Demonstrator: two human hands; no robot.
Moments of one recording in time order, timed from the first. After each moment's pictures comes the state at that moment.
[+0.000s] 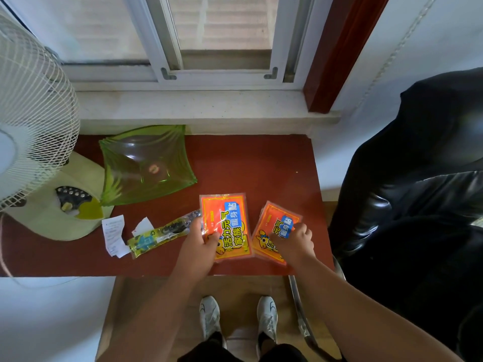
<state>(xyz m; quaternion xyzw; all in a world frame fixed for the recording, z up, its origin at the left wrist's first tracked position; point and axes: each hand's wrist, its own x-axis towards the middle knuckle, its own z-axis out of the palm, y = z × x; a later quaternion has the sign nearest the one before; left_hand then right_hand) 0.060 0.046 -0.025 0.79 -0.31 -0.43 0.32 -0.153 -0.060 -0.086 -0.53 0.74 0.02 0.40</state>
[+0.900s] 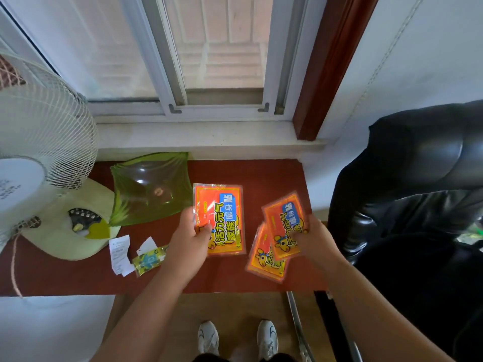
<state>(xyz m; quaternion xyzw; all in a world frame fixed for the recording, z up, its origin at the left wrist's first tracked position) 0.063 0.027 0.078 0.80 -0.36 -0.33 0.34 -0.187 -0.088 0.024 -0.57 0.68 -0.13 0.45</state>
